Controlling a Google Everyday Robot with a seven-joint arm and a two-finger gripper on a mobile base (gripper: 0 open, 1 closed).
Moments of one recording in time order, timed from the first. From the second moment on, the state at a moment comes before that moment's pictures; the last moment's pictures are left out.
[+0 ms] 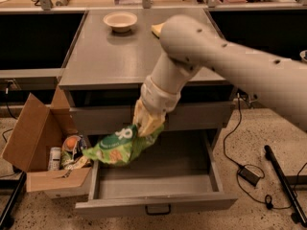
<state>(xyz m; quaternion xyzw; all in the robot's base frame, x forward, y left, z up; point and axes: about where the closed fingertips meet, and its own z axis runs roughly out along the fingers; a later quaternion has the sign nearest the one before) 0.496 0.015 0.788 -0.84 0.49 0.18 0.16</state>
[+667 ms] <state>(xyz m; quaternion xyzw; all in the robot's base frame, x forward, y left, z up) 0.502 -0.036 0.660 -0.78 0.57 0.22 0.14</state>
